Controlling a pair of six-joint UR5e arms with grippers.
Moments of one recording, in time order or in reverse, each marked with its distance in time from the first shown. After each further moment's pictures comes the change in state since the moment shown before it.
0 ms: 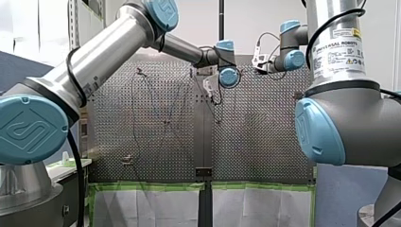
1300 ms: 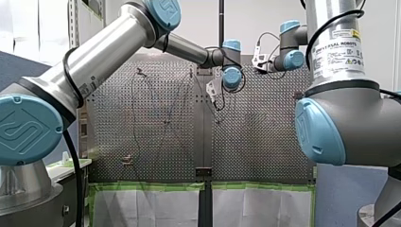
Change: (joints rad) left arm -0.054 -0.008 0.000 -0.177 -0.019 -0.060; right arm 0.000 0.016 -0.026 0.002 -0.003 0.001
